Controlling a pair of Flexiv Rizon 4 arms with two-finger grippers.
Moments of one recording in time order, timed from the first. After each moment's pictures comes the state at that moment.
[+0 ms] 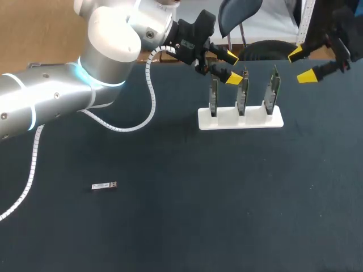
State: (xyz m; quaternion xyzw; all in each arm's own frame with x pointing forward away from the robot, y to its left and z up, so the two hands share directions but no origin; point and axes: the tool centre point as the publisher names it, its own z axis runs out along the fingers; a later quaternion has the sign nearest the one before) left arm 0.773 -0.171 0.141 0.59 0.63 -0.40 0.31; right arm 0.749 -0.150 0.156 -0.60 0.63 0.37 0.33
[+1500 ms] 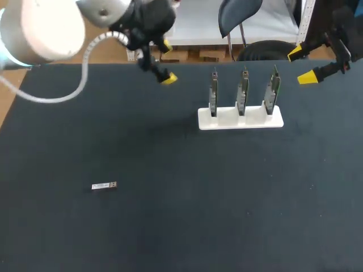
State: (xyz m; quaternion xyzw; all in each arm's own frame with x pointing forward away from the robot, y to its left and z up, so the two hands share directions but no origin) left arm 0.742 0.010 0.168 0.64 0.73 -0.09 0.24; right arm 0.749 -0.150 0.156 -0.60 0.63 0.37 0.33
